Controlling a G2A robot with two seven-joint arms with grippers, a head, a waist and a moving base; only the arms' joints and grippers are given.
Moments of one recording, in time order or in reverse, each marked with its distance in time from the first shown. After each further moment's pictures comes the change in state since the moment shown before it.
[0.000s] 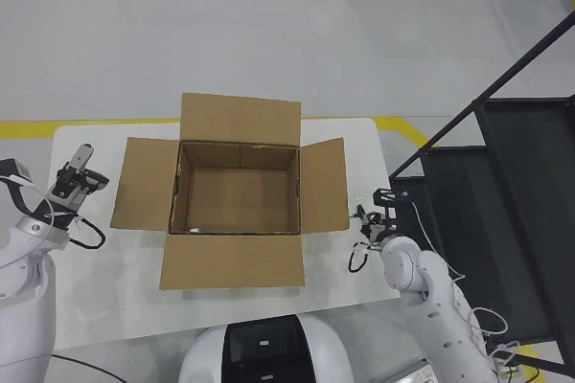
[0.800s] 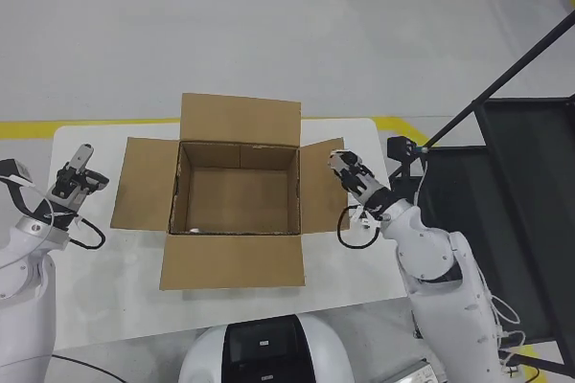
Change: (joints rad) left arm 0.000 0.000 0.000 0.000 0.000 0.000 0.000; right arm 0.118 -0.021 -0.064 -0.208 0.524 -0.219 -0.138
